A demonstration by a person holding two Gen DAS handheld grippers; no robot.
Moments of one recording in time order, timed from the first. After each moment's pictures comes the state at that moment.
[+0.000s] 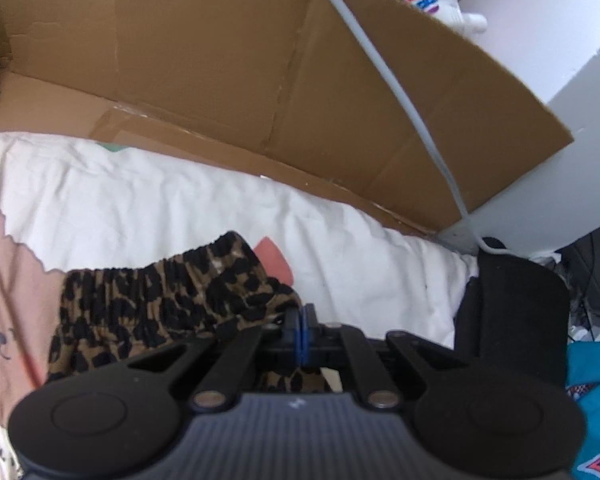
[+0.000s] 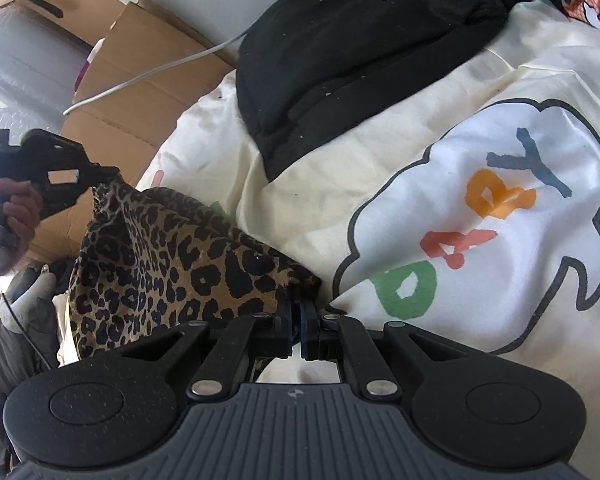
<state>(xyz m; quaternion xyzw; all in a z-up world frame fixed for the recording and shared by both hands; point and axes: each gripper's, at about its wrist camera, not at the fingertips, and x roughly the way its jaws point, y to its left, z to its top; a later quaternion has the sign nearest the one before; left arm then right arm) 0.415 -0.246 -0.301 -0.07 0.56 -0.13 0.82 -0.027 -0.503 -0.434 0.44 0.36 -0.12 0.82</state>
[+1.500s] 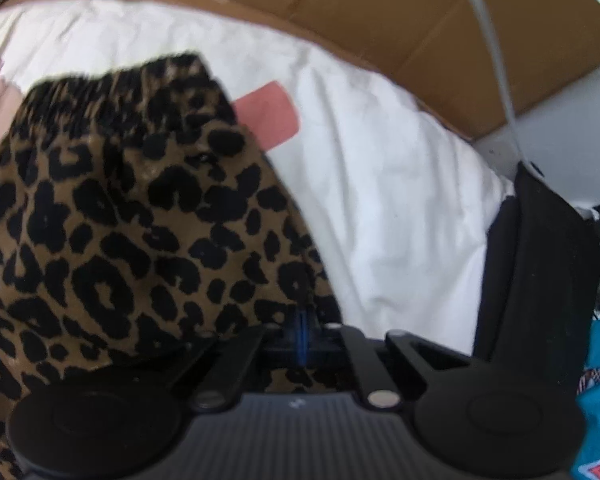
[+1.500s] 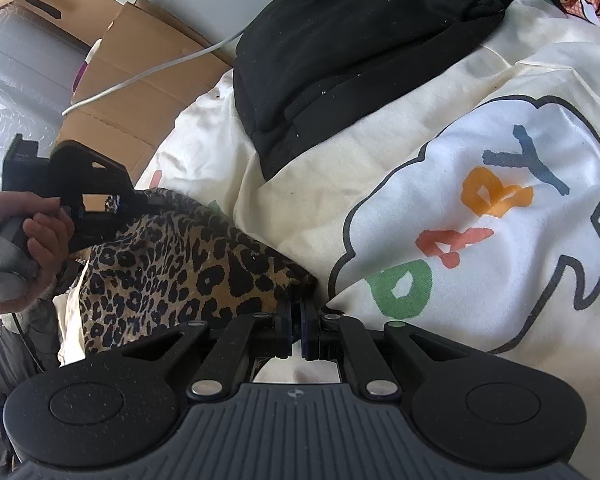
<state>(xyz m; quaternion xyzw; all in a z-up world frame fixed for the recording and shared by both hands) 0.360 -0.273 -0.352 -0.11 0.63 -0.08 0.77 -0.030 -0.503 -0.432 0.44 0.36 -0.12 0.81</state>
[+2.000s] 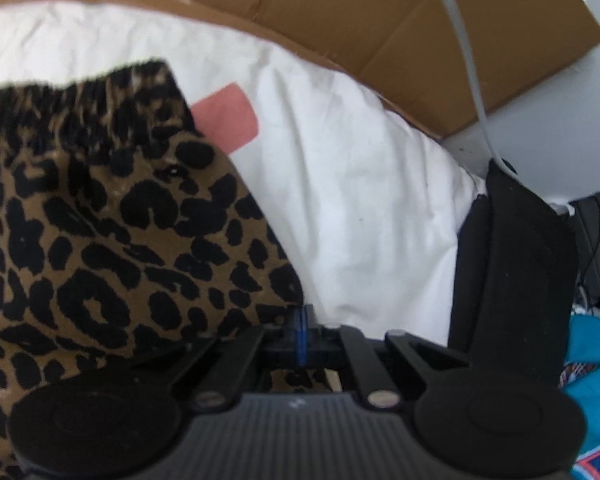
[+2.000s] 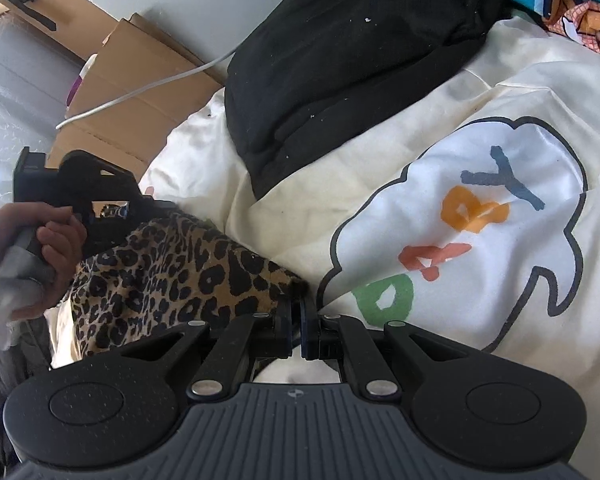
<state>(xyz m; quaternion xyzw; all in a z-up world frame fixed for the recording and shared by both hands) 0.362 -0.273 -0.367 -0.13 0.62 -0.12 0.76 -0.039 -0.502 -0.422 0.43 0.35 -0.15 0.82</state>
